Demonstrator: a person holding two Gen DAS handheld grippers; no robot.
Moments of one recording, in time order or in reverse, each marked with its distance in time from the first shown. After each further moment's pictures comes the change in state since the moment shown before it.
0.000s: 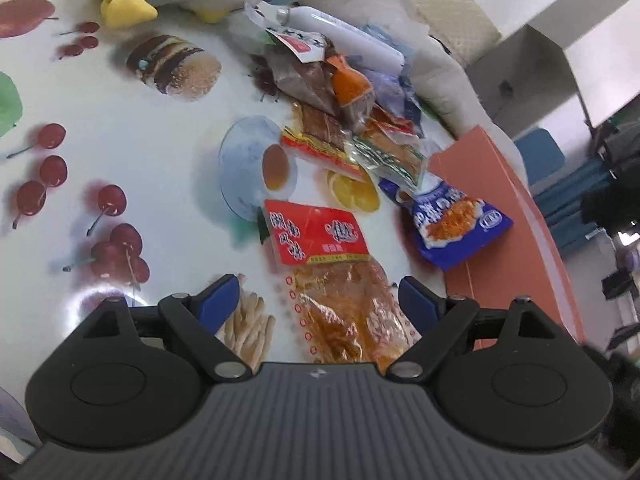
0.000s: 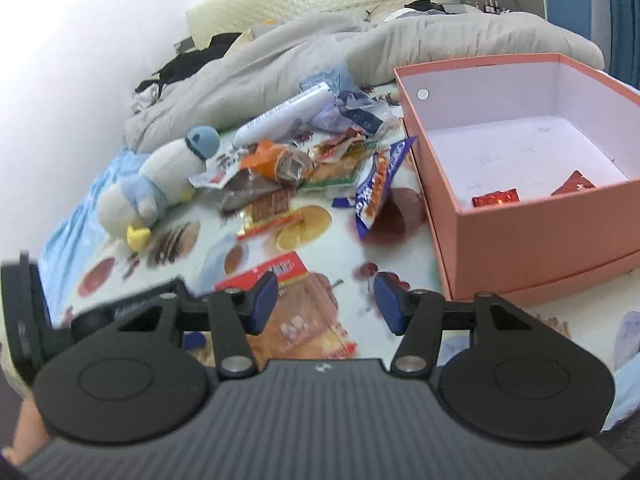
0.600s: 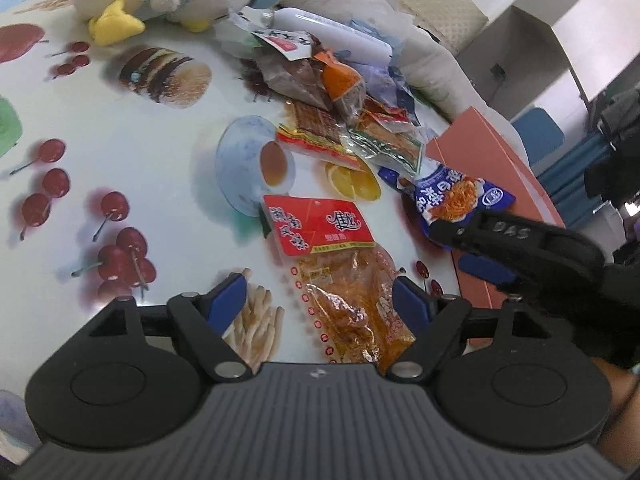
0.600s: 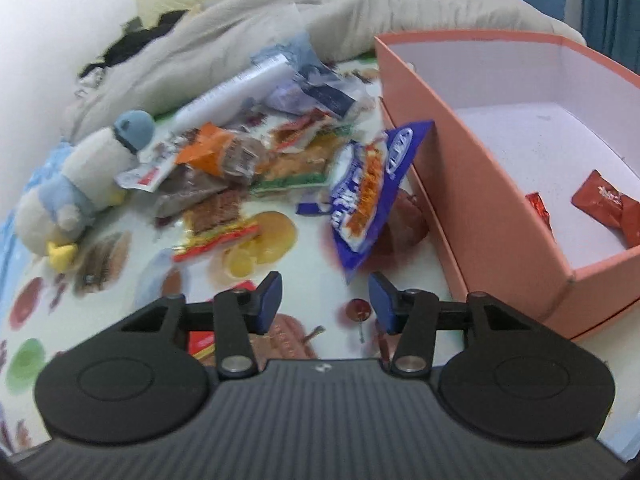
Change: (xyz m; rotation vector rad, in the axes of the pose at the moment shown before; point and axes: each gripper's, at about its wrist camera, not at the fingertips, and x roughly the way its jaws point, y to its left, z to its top) left arm -0.002 -0.003 -0.008 0.073 -0.013 0.031; right arm 0.092 0.007 0.013 0.022 0.064 -0.194
